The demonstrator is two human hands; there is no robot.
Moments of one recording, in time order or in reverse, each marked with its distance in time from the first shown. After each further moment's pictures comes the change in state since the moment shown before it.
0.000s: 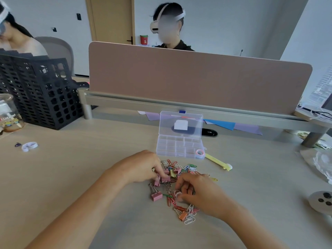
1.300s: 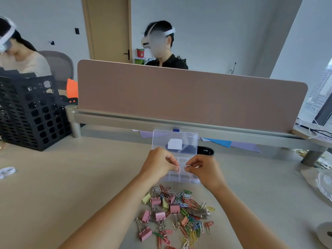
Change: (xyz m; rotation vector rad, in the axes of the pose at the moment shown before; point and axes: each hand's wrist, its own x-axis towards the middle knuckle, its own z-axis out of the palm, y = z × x) left_hand 0.092 0.035 -0.012 -0.455 0.454 -0.207; right_hand 0.095 0.060 -0.054 0.274 0.460 0.218
